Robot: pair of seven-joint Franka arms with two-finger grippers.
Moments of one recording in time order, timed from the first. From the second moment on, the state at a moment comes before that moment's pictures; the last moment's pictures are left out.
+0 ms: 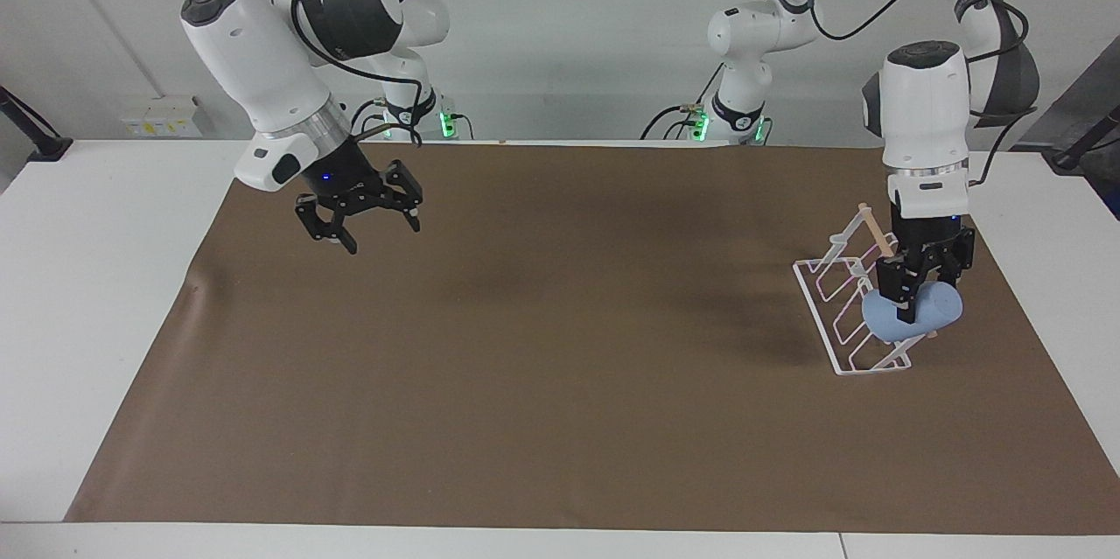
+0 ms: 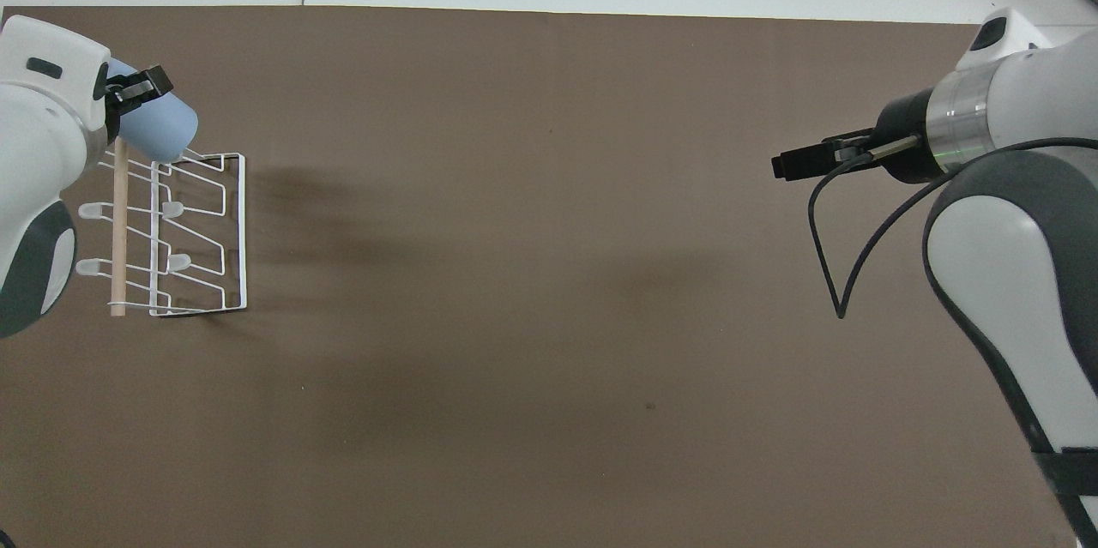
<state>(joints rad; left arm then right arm) 0.19 0.06 -0.24 -1.98 0.51 2.56 -0.73 0.03 0.08 0.05 -1.66 0.07 1.84 -0.05</state>
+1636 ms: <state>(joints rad) 0.11 0.03 -0.27 -1.97 0.33 2.34 -0.65 0.03 0.08 -0.08 -1.60 -0.01 1.67 0.00</state>
